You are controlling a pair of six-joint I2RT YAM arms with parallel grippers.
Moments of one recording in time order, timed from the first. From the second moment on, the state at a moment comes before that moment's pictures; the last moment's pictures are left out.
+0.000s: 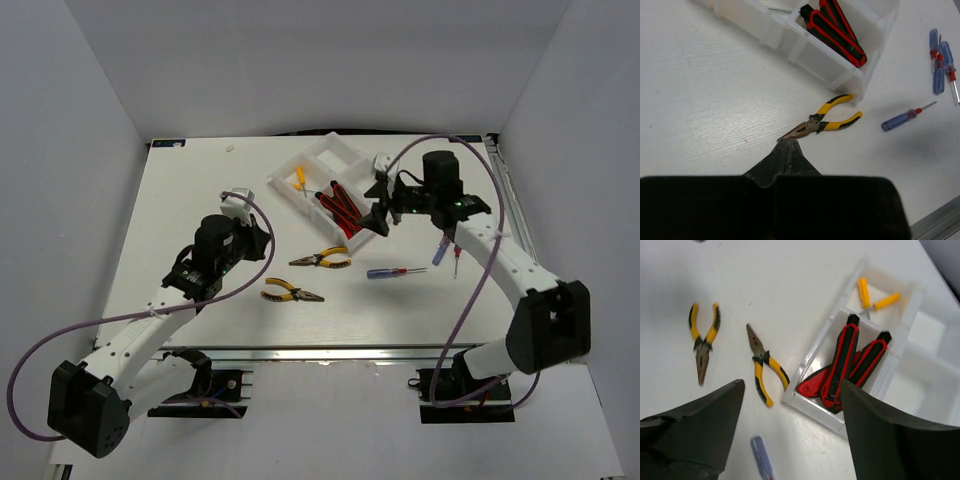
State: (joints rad) left arm -0.47 0.96 0.68 -0.09 -0.02 -0.31; right arm 0.37 1.45 1.14 -0.20 -0.80 -0.47
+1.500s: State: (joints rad) left arm -0.47 1.06 0.82 -0.21 -0.12 -0.24; right arm 0.34 1.67 0.93 -0.57 -0.60 -1.35
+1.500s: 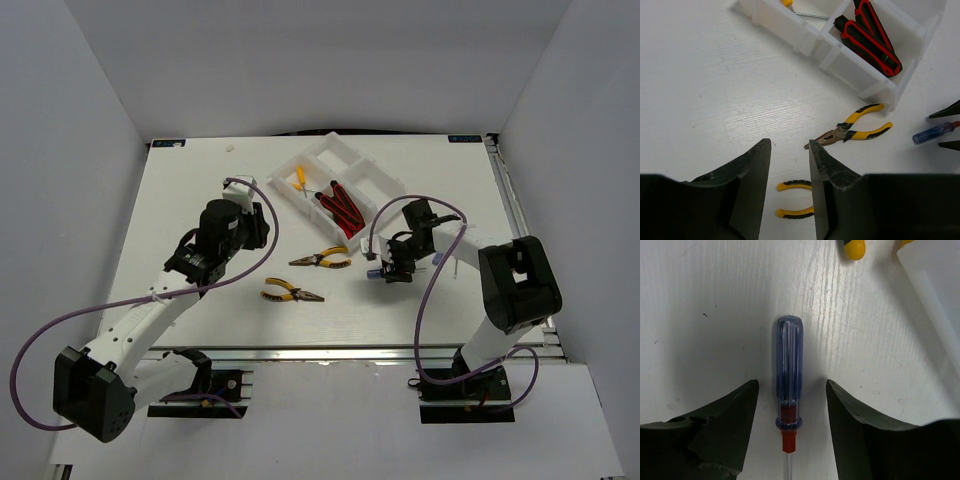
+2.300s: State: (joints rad) left arm -0.47 1.05 0.82 -0.21 -0.12 -0.22; right arm 0.33 1.59 1.20 -0.43 -0.61 -0.87
